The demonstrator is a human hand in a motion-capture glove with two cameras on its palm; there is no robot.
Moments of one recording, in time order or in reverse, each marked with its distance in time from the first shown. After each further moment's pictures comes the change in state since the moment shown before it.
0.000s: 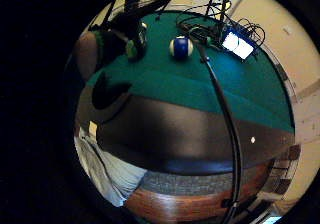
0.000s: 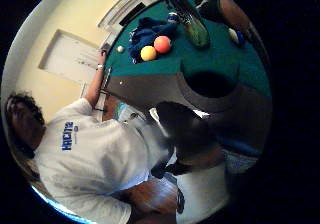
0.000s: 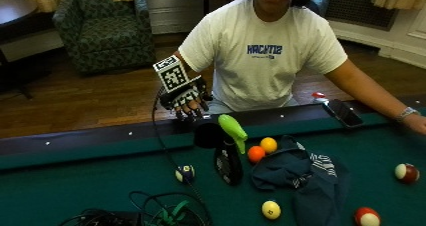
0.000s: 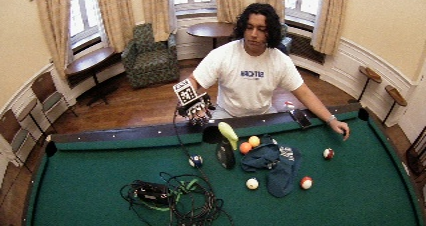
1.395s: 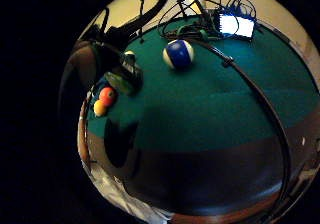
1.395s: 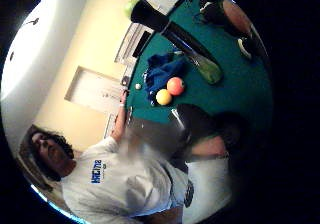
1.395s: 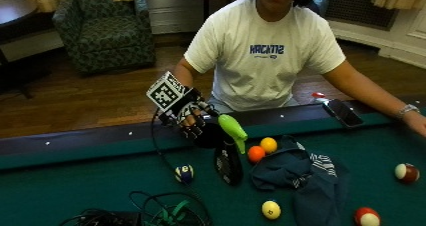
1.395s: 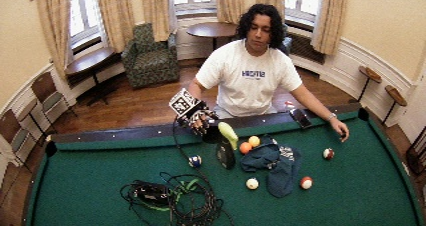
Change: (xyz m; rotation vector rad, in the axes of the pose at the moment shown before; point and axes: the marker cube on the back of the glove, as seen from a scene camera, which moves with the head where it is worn) arm 0.010 -0.058 0.028 0.194 -0.346 0.307
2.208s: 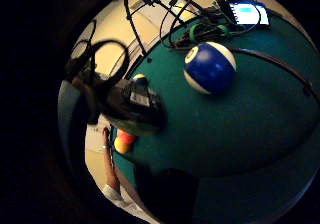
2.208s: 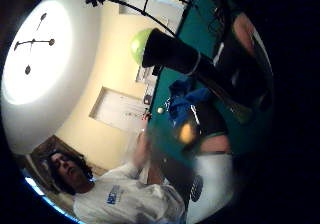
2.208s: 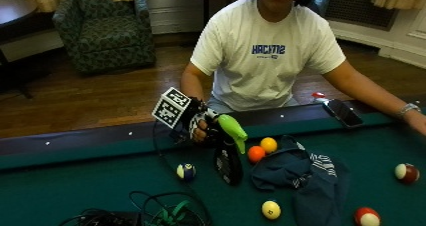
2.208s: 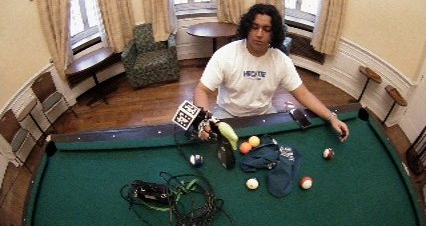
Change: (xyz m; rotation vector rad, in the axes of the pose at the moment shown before) arm -0.017 -0.057 0.039 0.185 -0.307 0.134
